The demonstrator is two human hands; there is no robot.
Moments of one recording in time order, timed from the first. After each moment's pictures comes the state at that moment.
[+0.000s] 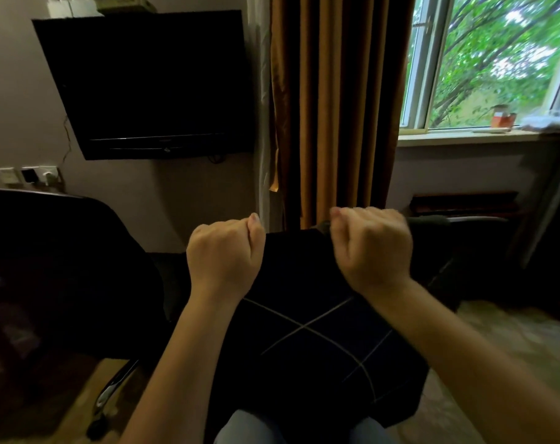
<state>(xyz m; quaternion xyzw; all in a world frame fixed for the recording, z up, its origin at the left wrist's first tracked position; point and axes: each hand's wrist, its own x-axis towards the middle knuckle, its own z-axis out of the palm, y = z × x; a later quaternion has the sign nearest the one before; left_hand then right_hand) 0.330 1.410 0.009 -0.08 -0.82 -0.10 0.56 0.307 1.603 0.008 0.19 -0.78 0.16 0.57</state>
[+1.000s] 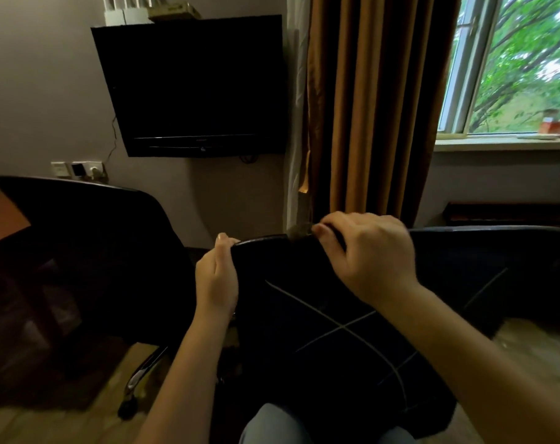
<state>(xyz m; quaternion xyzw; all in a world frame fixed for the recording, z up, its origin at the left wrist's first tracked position) 0.353 1.350 -0.025 0.05 -0.72 -0.60 0.34 0.332 1.552 0.019 0.25 -0.86 0.12 0.43</state>
